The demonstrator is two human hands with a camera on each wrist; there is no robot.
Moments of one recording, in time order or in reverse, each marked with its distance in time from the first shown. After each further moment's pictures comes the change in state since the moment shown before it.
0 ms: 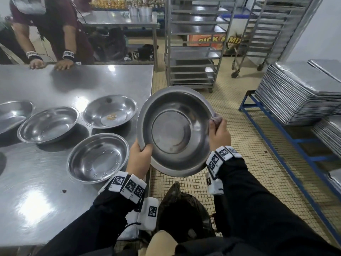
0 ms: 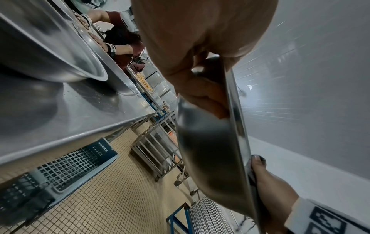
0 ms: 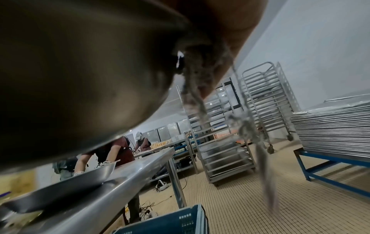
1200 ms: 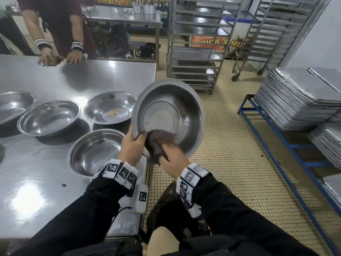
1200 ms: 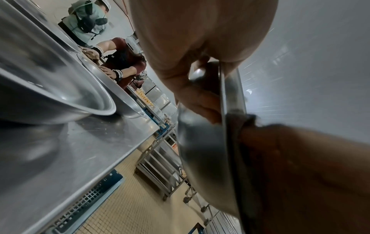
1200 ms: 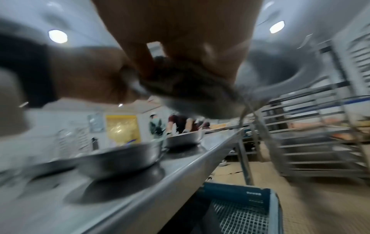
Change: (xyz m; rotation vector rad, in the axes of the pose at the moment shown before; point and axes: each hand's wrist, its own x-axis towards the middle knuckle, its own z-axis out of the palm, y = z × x) left_hand 0.031 0.000 -0.027 0.078 0.043 0.060; right_hand -0.089 -0.059 0.059 -0.192 -0.678 -0.309
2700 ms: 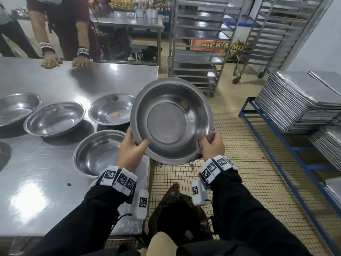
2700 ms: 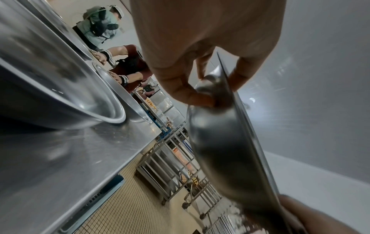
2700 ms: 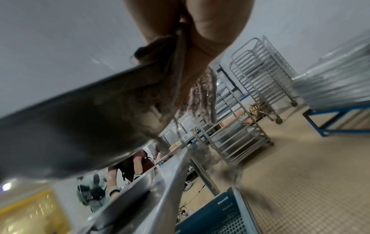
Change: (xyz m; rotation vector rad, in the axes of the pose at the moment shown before) left_hand -0.022 0.009 -0.019 -0.113 -0.068 0.053; right_hand 0.001 0.054 -0.046 0.525 0.708 0.437
